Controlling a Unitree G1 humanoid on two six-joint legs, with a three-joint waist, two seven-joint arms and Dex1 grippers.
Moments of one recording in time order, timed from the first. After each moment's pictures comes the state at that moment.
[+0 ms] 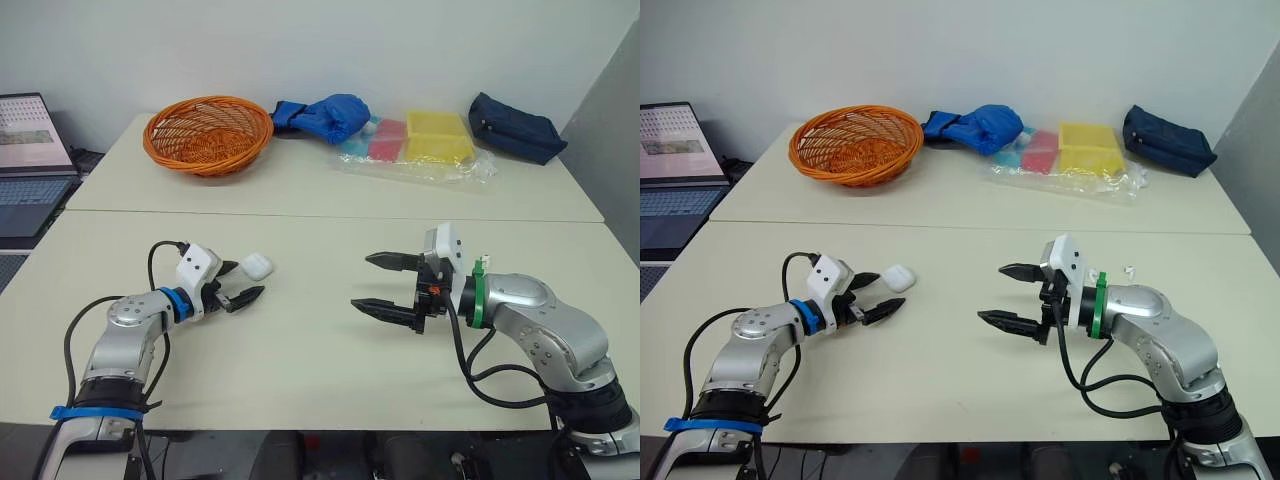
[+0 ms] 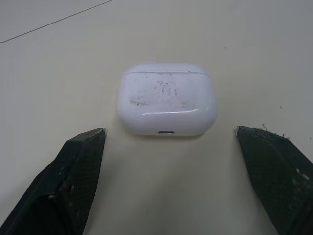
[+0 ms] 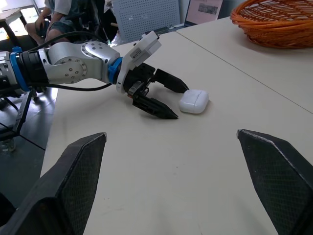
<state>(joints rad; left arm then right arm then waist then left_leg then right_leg) -0.36 0.63 0.07 0.39 -0.22 0.14 -0.90 -0.38 -0.55 0.11 -0.41 0.60 0.68 0.84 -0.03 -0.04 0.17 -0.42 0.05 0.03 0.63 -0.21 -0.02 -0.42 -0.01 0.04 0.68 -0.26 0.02</state>
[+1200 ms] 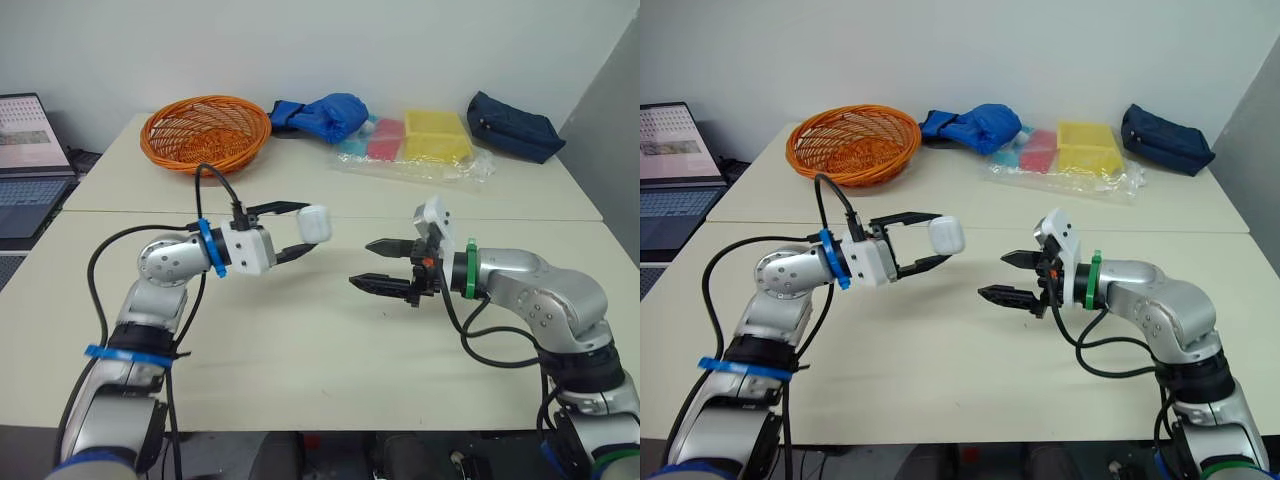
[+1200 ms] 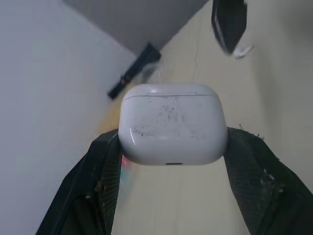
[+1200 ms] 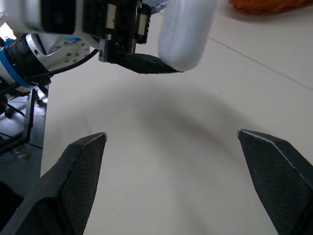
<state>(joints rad) -0.69 0.58 -0.10 0.47 0.02 -0.94 -0.96 -0.60 -0.52 0.10 -0.27 0.71 0.99 0.76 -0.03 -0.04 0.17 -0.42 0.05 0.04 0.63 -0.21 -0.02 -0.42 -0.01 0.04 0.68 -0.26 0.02</state>
